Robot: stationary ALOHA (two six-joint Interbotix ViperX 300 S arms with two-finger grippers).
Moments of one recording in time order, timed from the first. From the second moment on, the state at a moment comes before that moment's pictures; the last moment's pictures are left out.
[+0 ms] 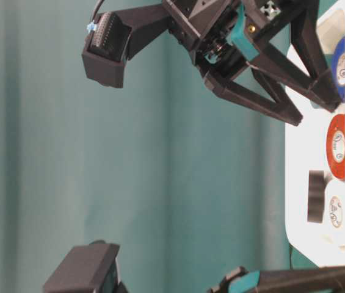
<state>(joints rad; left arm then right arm) -0.19 -0.11 0.72 -0.02 0.20 -0.03 -0.07 -0.06 0.75 -0.88 -0.09 0.82</state>
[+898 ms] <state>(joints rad) 0.24 -0.08 0.71 -0.02 0.06 0.10 -0.06 -0.06 0.75 -0.88 -0.09 0.82</state>
